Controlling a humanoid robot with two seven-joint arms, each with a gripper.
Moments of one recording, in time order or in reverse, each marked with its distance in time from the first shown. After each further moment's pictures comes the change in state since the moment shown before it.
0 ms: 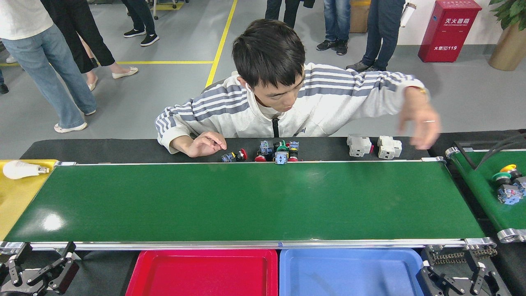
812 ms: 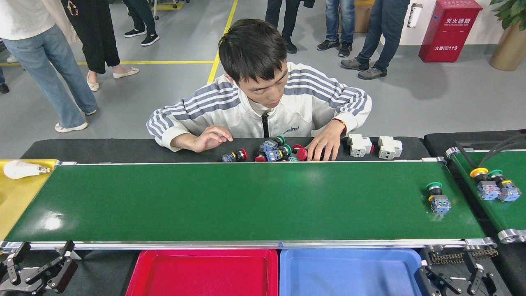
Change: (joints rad) left arm -0.001 0.006 0.000 0.000 0.000 0.000 0.000; right arm -0.069 0.024 0.001 0.000 0.014 0.086 0.030
